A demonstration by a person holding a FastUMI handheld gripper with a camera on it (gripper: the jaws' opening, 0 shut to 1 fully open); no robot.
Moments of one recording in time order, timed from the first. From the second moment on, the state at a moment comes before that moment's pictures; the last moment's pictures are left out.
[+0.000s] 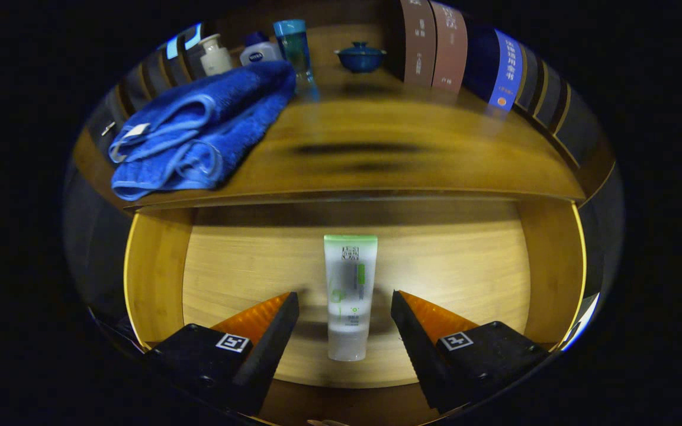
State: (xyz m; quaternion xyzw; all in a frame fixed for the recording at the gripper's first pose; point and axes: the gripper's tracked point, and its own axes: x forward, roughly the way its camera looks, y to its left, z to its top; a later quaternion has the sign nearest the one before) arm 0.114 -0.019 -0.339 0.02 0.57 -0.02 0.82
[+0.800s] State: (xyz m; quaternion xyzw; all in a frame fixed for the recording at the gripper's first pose) arm 0.103 -0.025 -0.371 -0.01 0.64 -0.04 0.76
